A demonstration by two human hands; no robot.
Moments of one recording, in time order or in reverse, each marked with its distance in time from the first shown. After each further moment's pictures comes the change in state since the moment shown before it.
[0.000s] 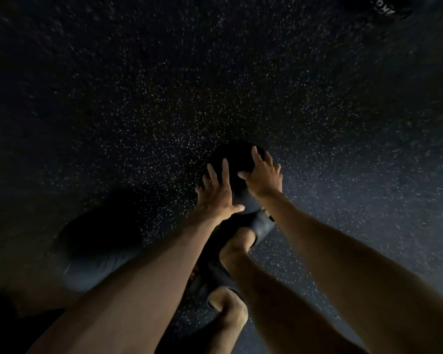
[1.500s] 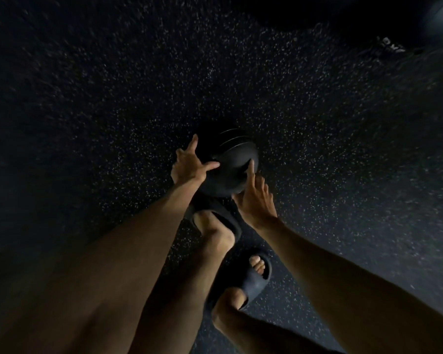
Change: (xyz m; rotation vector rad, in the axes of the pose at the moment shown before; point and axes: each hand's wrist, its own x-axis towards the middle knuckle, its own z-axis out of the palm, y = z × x) left_hand 0.182 0.040 -0.194 -0.278 0.263 -0.370; right_hand 0.122 -0.013 -0.076 0.092 -0.004 -0.202
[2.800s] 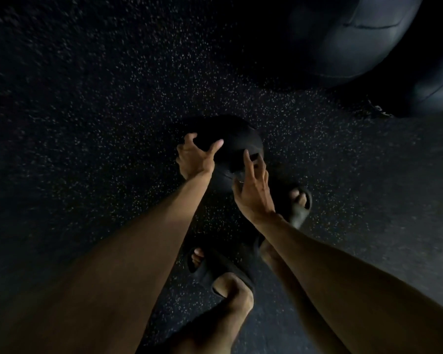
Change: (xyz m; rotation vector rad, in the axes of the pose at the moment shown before) left_hand 0.173 0.117 -0.113 -0.390 0.123 -0.047; right_hand 0.181 -0.125 -0.109 0.168 0.139 0.024
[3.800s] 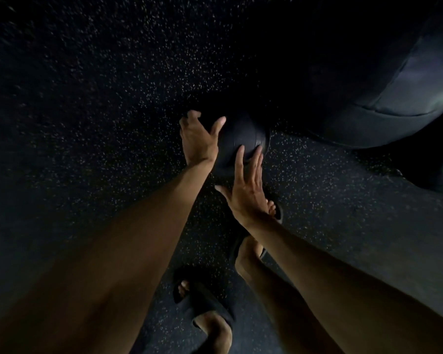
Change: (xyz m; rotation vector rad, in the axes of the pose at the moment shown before) left_hand 0.111 0.136 0.003 -0.062 0.195 0.162; right_hand 0.146 -0.030 -0.050 -0.156 -0.127 -0.213
